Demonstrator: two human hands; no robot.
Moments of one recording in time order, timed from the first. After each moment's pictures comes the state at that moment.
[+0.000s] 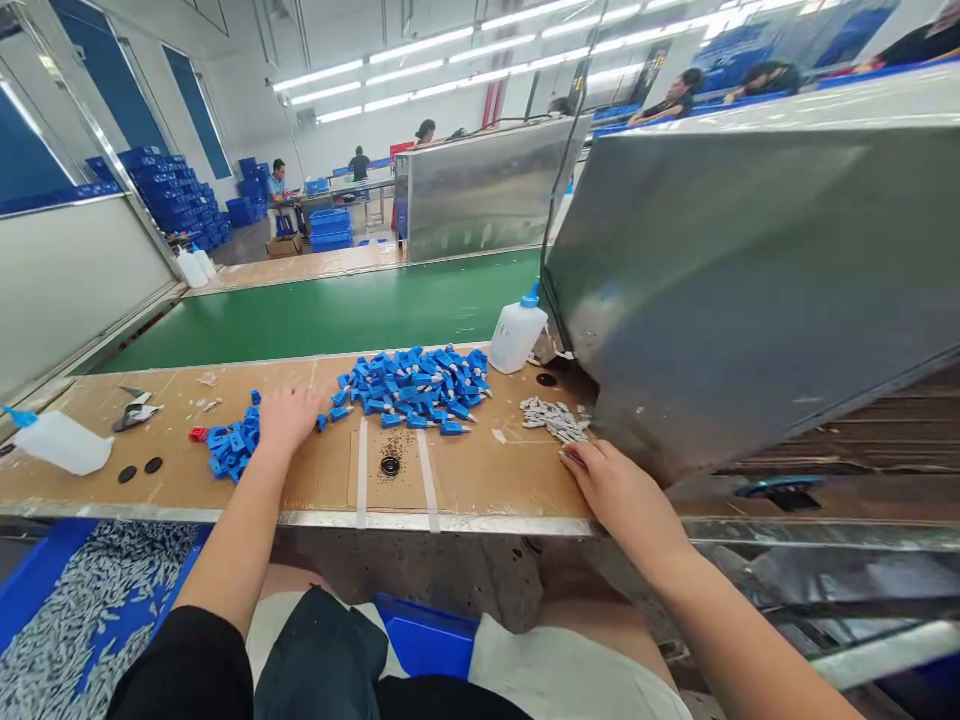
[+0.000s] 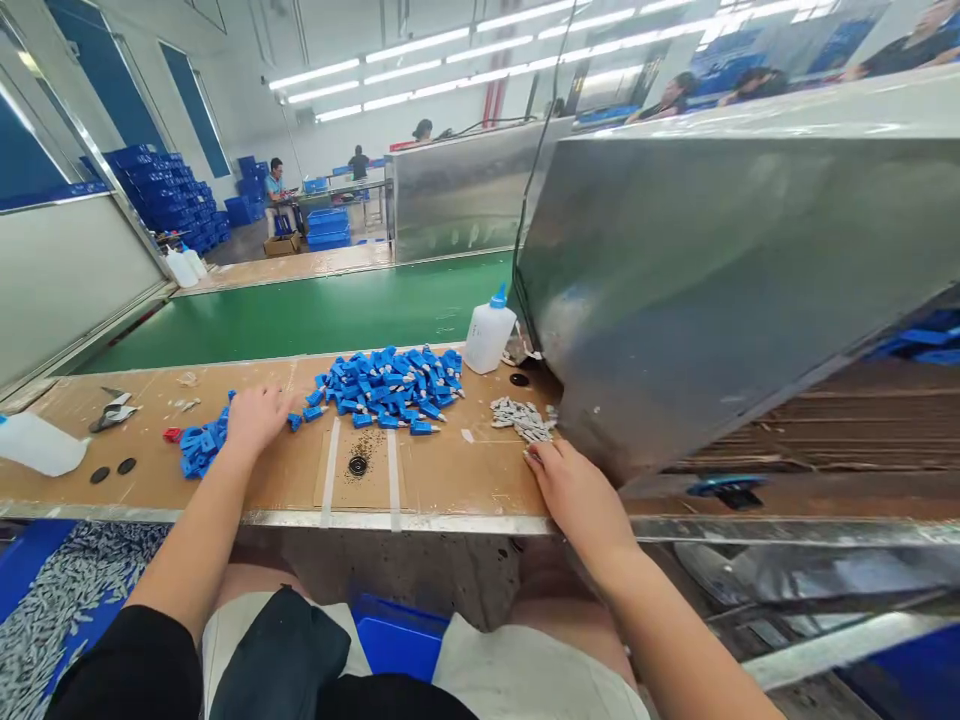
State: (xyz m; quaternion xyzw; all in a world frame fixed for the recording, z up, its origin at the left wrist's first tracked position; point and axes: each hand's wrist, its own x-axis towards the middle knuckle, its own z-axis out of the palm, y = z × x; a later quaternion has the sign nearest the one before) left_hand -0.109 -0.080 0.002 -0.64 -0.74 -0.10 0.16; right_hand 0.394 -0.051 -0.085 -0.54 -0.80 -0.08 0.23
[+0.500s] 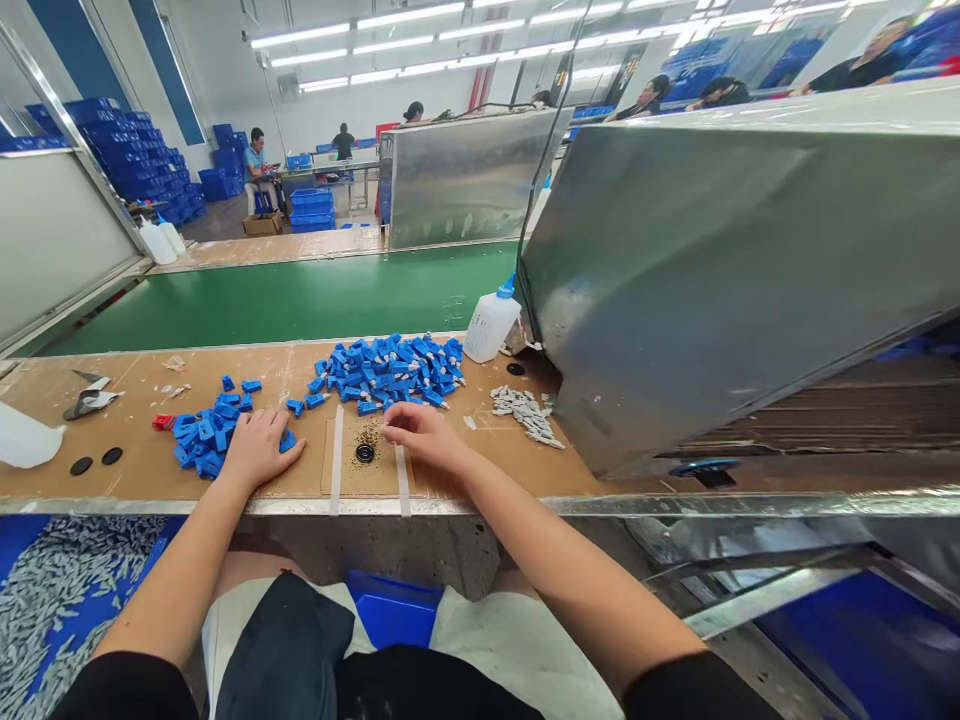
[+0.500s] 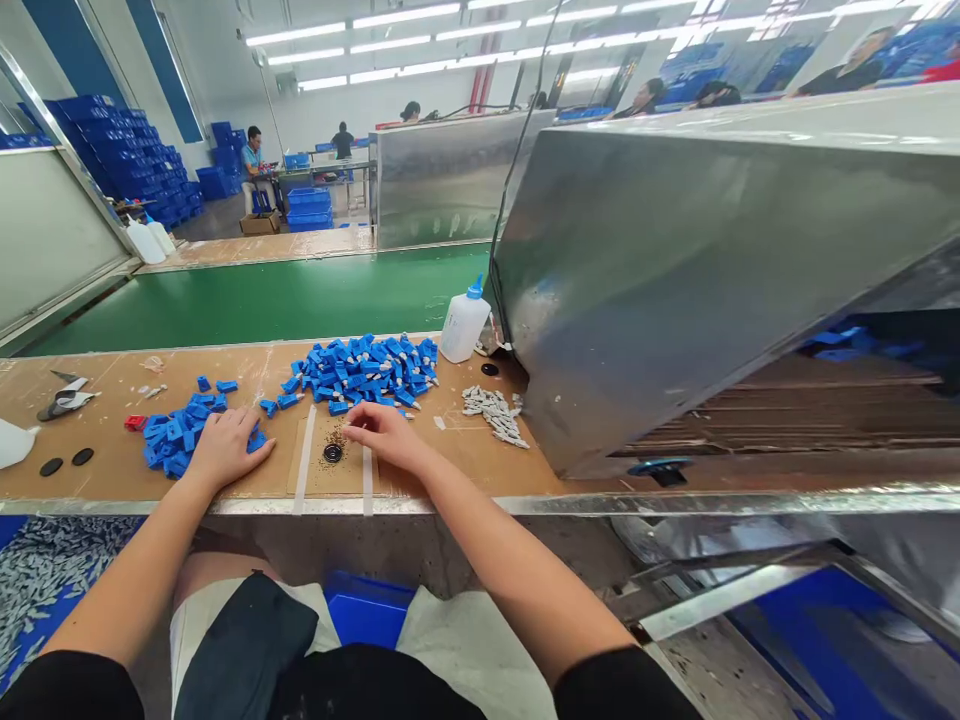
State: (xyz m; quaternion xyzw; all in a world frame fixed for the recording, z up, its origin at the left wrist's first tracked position) left_hand -0.112 -0.141 -0.026 -0.74 -0.65 -0.07 0.15; right_hand 0.207 -0.037 -0.043 -0.25 -0.73 0.53 0.35
